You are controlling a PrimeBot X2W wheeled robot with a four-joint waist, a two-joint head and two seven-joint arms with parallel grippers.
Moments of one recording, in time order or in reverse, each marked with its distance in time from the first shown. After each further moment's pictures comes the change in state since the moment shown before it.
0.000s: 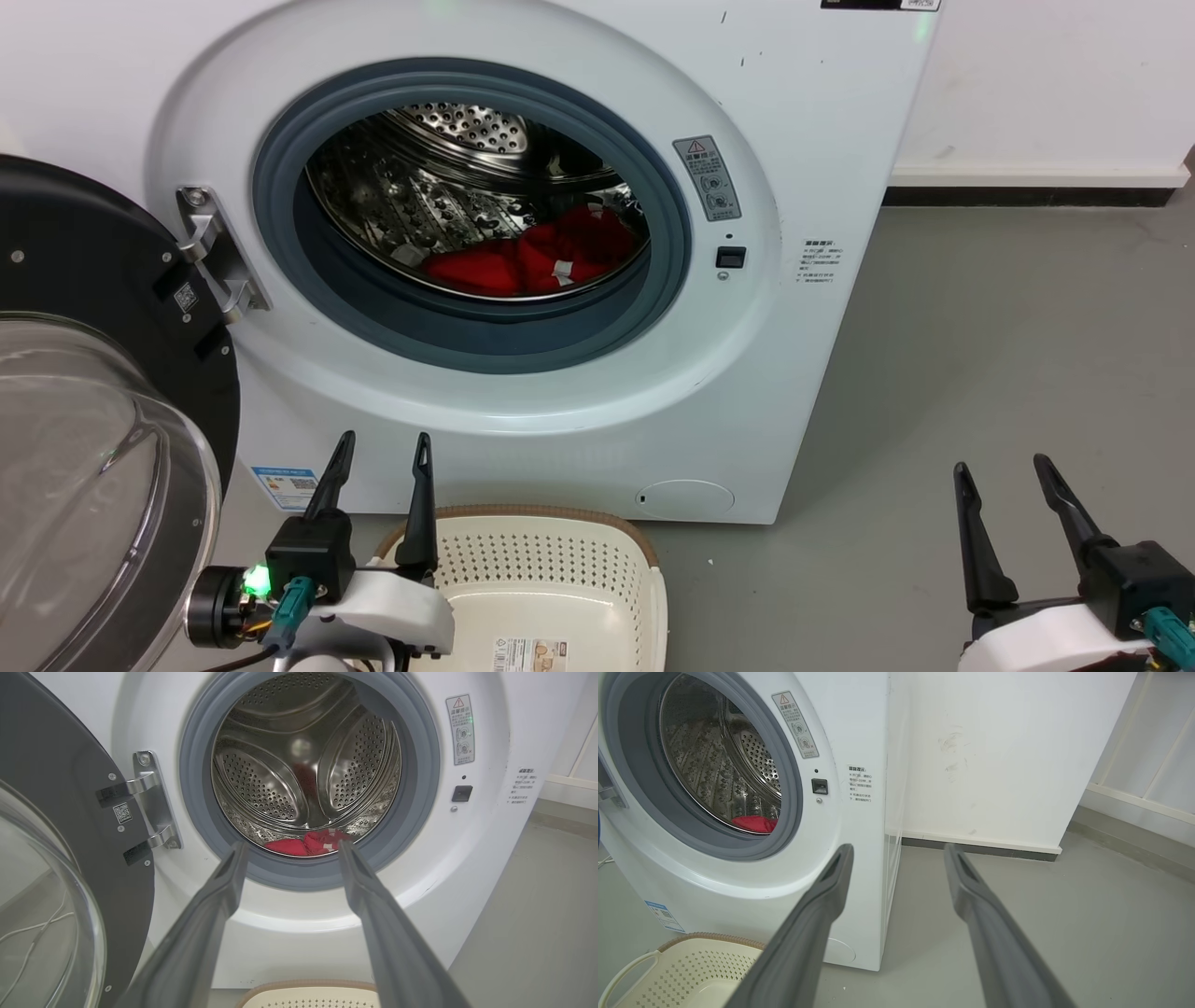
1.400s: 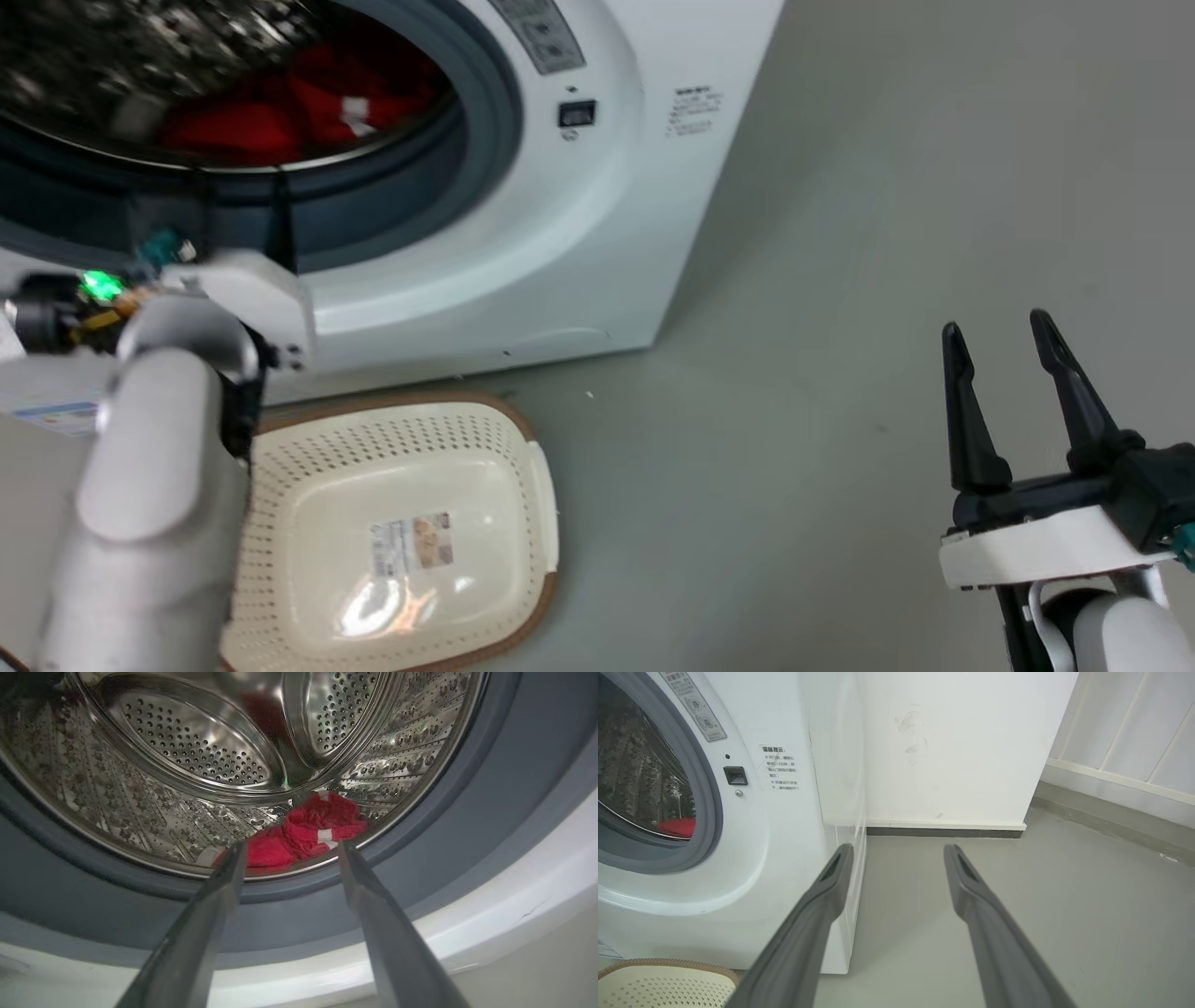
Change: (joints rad) left arm -0.565 0.173 0.050 0.322 0.029 -0.022 0.226; right arm -0.172 -0.002 0.056 -0.063 0.060 0.000 -0.048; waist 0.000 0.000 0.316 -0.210
